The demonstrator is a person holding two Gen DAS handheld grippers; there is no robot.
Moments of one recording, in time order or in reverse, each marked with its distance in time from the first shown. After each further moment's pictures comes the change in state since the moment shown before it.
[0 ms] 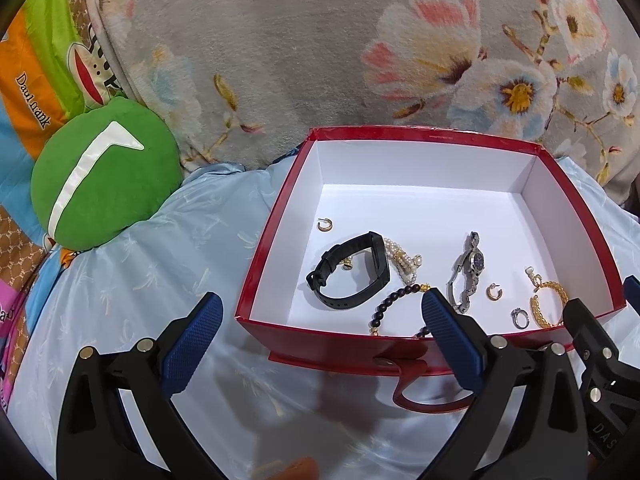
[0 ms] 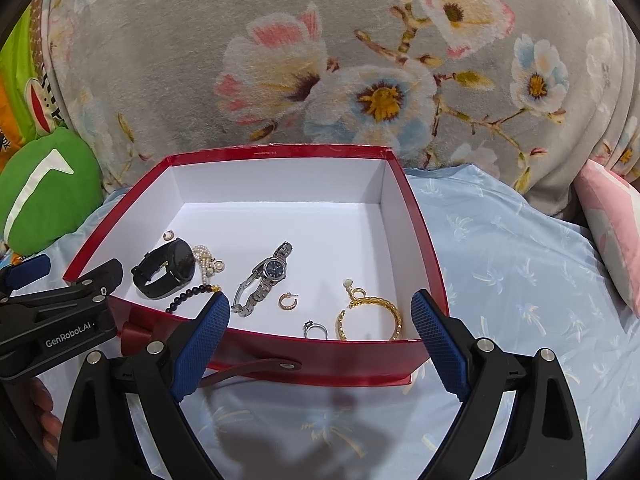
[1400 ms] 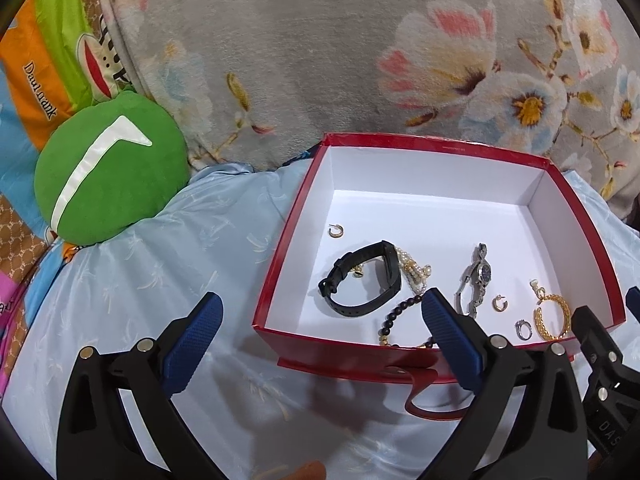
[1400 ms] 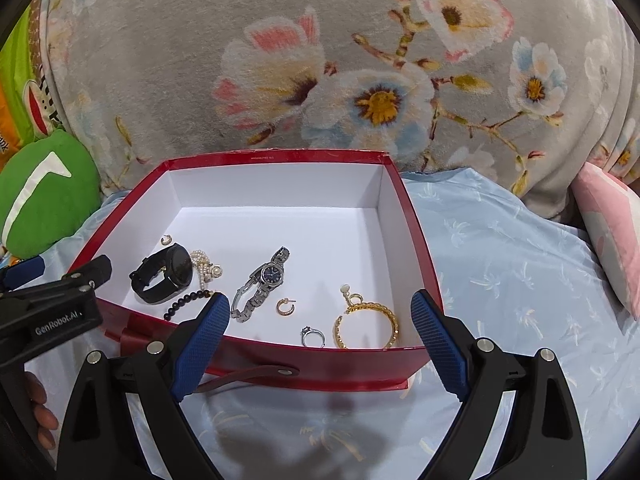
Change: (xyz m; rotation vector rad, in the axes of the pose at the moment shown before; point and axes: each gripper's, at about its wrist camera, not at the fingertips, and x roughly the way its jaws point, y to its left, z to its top) left arm 0.001 0.013 0.004 -0.046 -0.011 0.008; right arm 0.000 -0.002 0.002 -0.004 -0.010 -0.006
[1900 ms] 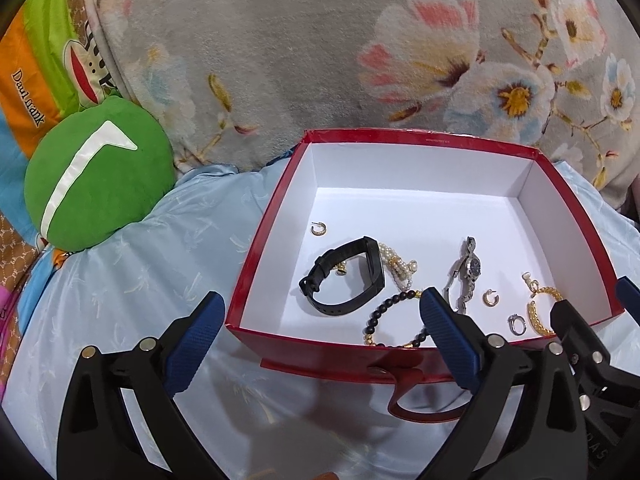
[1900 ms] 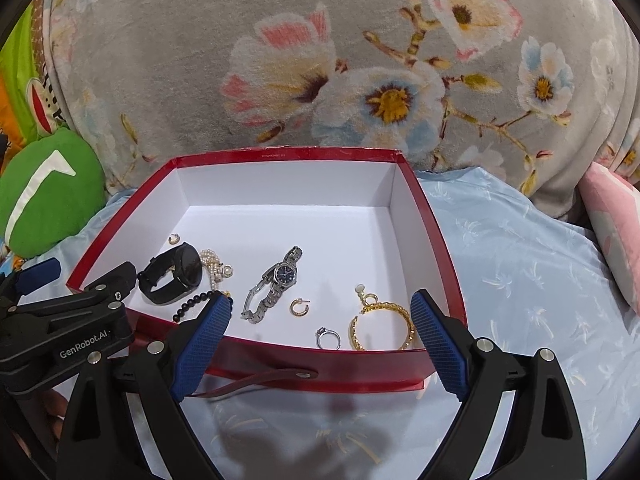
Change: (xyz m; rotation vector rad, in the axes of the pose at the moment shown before) left arm 0.005 -0.015 -0.005 0.038 -0.005 -0.029; right arm 0.005 0.011 -0.002 -0.005 0.003 0.014
